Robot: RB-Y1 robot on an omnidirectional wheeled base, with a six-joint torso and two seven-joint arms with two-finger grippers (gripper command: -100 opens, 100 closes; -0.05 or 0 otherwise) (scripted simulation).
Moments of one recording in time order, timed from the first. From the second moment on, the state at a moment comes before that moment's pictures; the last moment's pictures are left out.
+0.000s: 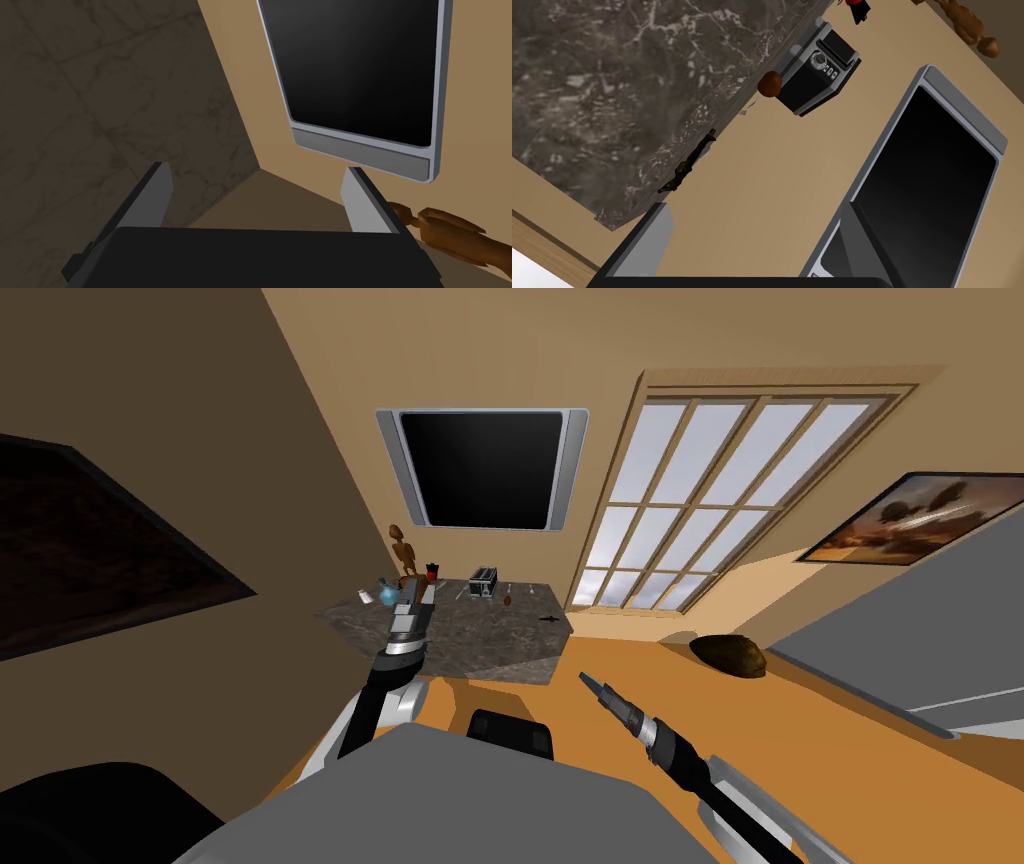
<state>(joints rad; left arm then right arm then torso) 0.53 -0.02 0.07 -2.35 -0.10 -0.57 -0.08 0.37 -0.93 0.32 -1.52 0.24 -0.81 -0.12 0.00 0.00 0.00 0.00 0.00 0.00</state>
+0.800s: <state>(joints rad) 0.53 -0.02 0.07 -2.35 -0.10 -0.57 -0.08 0.36 -1.16 0.41 -1.38 0.33 -0.83 -0.11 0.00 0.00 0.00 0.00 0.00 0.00</state>
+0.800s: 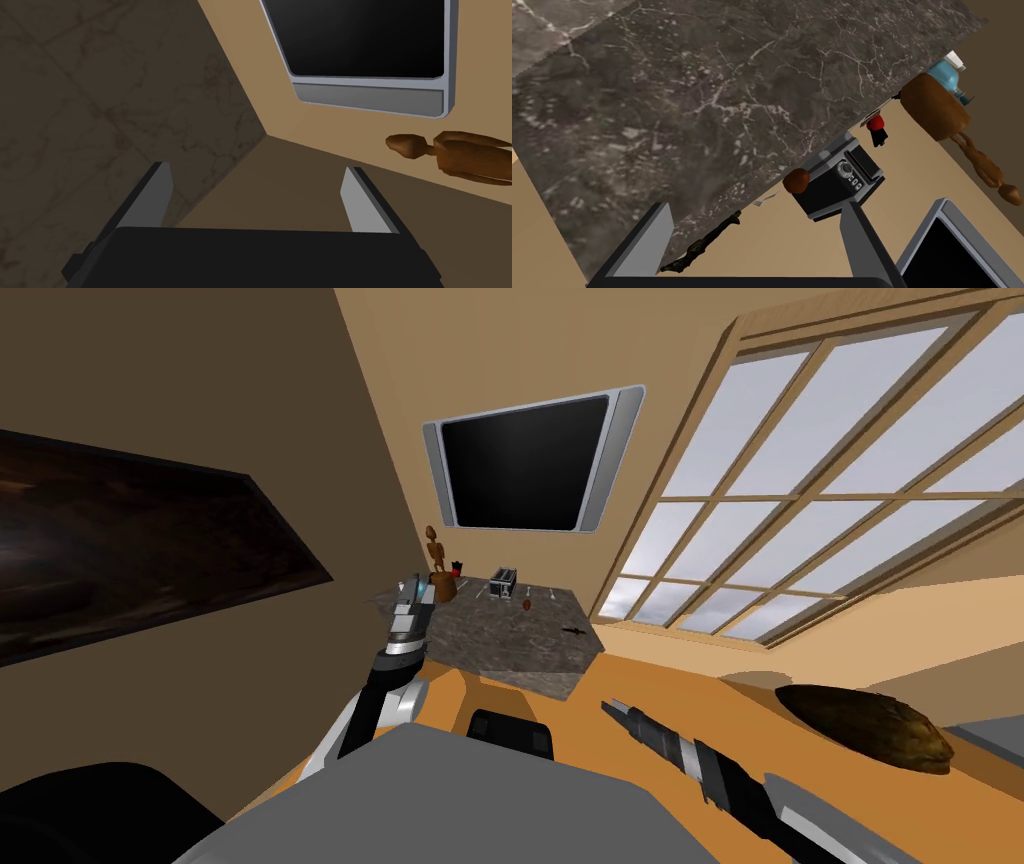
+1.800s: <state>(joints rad) 0.53 -0.02 0.07 -2.35 -0.10 -0.57 -0.08 0.33 -1.35 0.50 -1.19 0.44 -0.84 -0.09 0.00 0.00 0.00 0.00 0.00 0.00</state>
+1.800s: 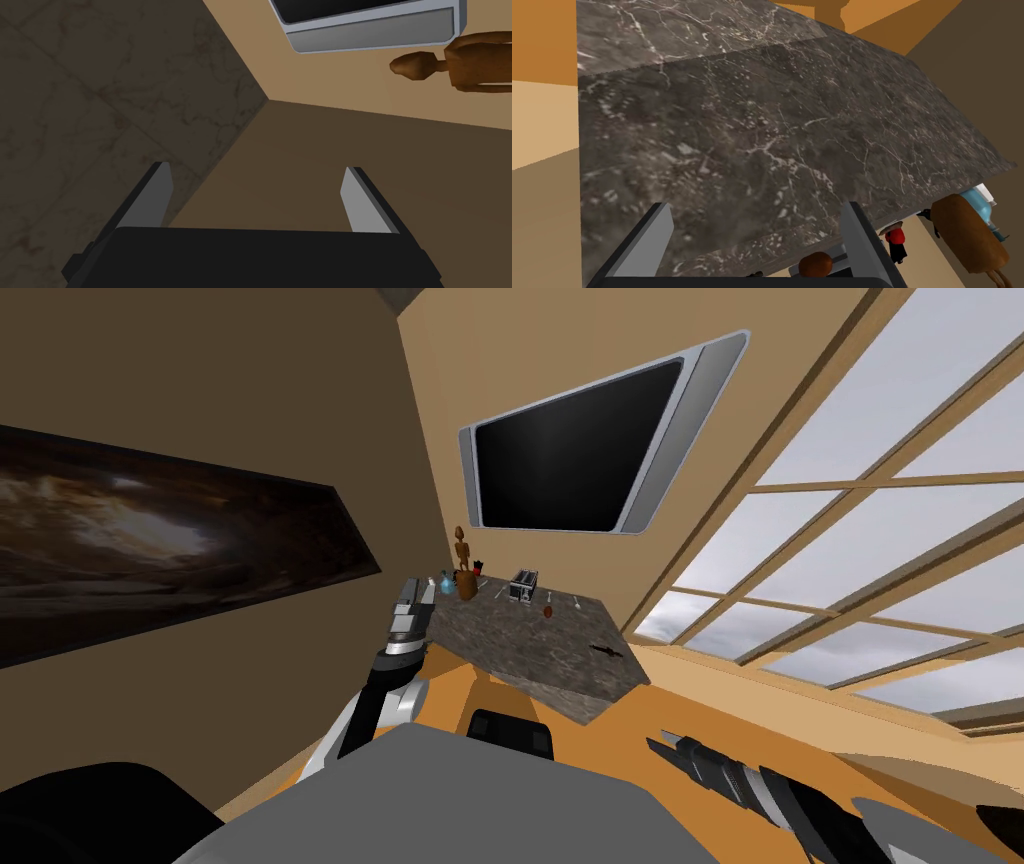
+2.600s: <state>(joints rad) 0.53 -0.02 0.07 -2.35 -0.10 -0.57 -0.08 0.35 -1.54 0.58 -1.05 0.52 -0.83 -0.05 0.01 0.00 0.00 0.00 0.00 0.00</state>
